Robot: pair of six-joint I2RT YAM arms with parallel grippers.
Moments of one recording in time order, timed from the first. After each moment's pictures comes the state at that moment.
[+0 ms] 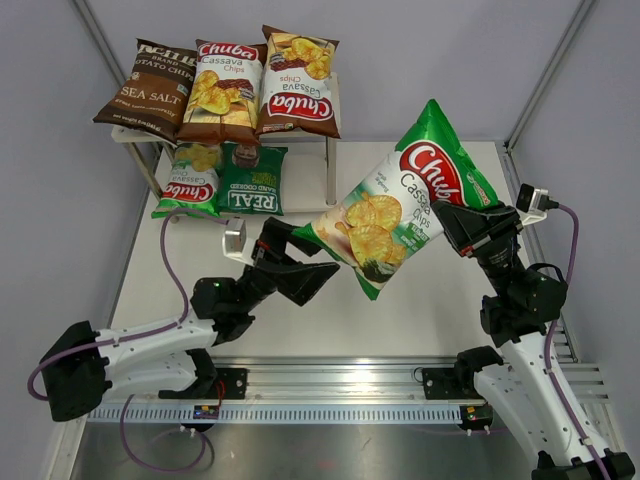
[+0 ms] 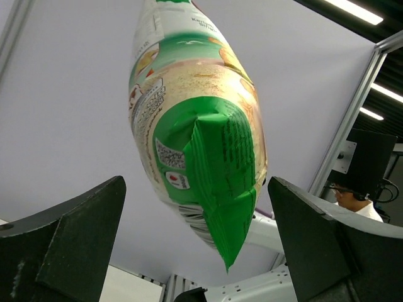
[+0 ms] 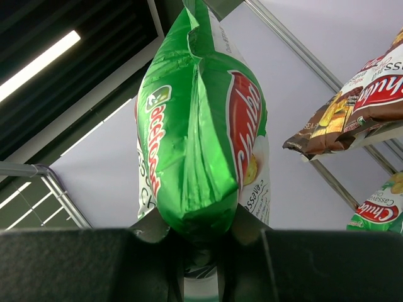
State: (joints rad) left arm -1.01 1.00 0.48 1.27 0.13 -0.71; right arm 0.24 0.61 0.61 0.81 -0.40 1.40
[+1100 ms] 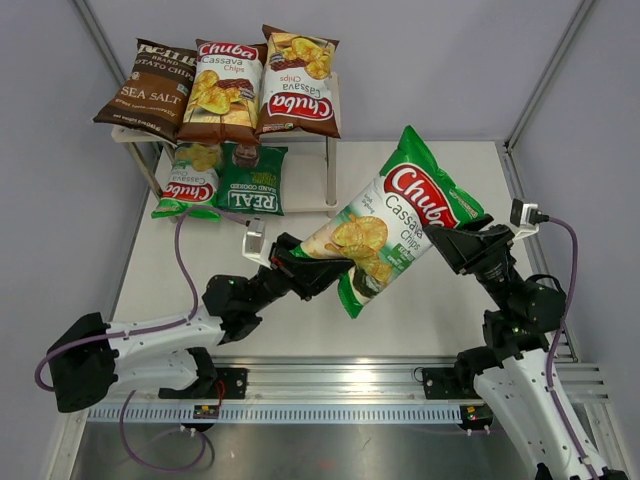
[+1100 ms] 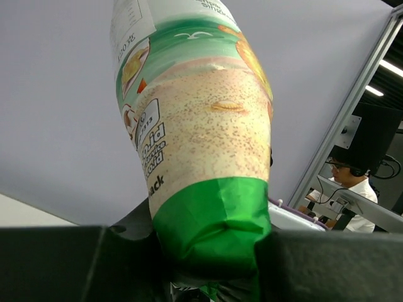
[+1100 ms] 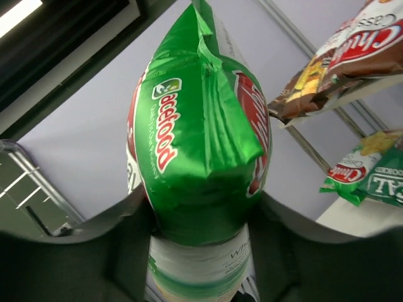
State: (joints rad) left arm -1.05 1.09 0.52 1.24 0.17 -0.70; right arm 0.24 0.49 0.54 0.67 -0.48 1.32
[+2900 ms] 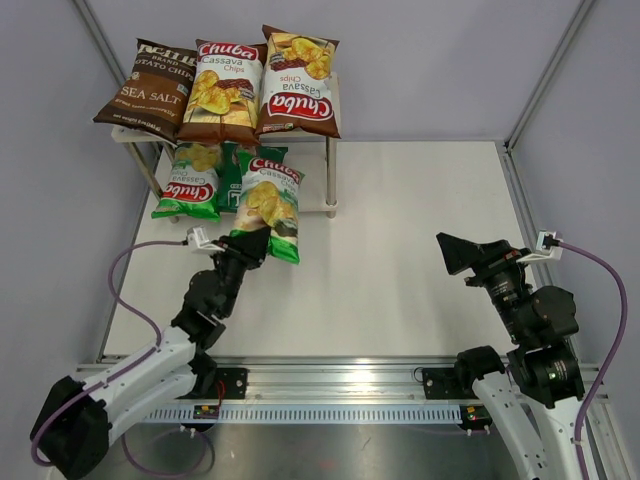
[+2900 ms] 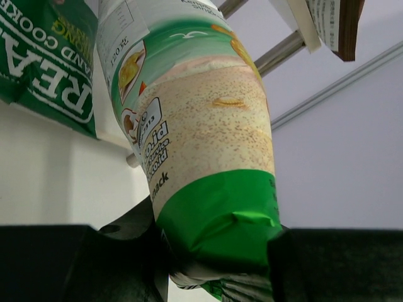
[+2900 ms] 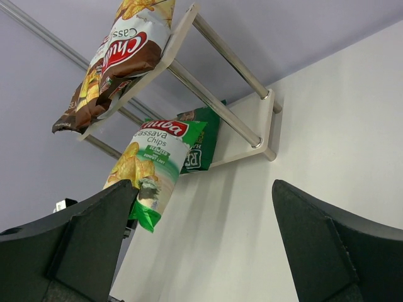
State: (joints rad) left arm -0.63 0.71 0.21 0.63 -0.39 -0.84; right arm 0.25 0.27 0.74 -0.37 -0.06 0.78
